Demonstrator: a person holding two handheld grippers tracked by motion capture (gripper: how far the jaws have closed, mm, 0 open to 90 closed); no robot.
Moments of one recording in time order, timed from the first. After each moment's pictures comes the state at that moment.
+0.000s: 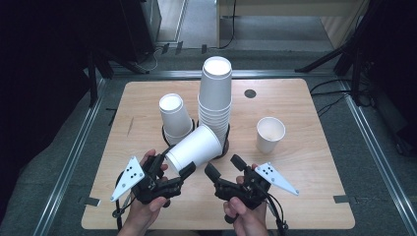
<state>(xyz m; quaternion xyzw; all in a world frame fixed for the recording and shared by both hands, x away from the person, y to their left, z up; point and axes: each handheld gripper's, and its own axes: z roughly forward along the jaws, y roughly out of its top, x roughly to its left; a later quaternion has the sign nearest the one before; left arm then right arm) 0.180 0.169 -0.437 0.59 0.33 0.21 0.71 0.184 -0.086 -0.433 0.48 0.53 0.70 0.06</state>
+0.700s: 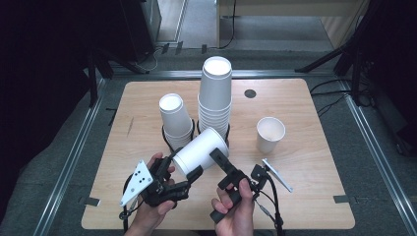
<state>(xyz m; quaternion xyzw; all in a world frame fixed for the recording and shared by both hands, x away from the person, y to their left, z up) 0.177 0.153 -0.446 0.59 0.31 0.22 0.71 0.196 -0.079 -0.436 0.61 0.34 0.69 -0.18</state>
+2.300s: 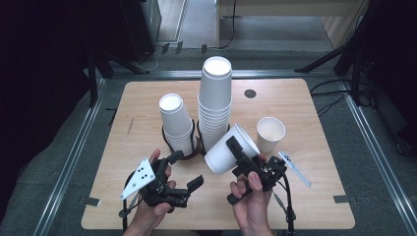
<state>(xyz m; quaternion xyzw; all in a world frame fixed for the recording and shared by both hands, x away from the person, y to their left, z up) 0.180 0.157 -0.445 0.62 0.32 0.16 0.69 0.217 -0.110 -0.431 0.57 0.39 0.72 0.02</state>
